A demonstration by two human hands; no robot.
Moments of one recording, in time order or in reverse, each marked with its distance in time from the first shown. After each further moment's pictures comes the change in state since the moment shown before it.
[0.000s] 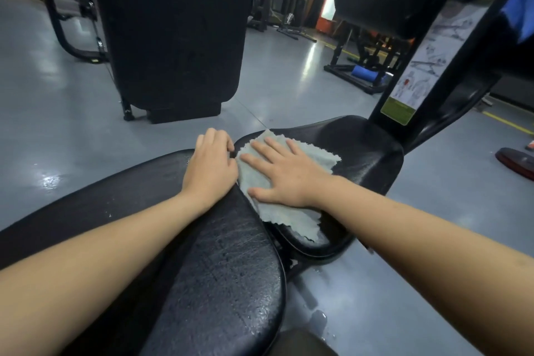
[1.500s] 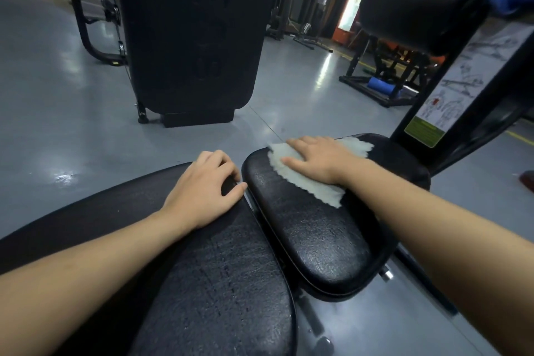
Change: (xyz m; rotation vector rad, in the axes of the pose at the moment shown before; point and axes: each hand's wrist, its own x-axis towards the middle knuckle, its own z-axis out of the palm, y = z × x) left_hand -0.004 -0.045 -0.013 0.168 -0.126 0.247; right_hand 0.050 0.080 -0.013 0.029 -0.046 0.168
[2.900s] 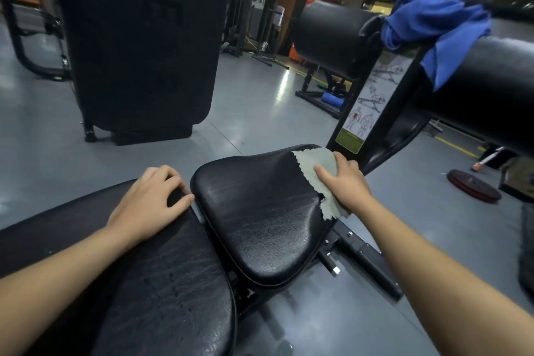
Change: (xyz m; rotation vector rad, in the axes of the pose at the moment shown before) left_hand 0.001 0.002 -0.001 -0.022 -0.032 -0.034; right_hand -0.120 0.097 0.026 0.601 0.335 0.682
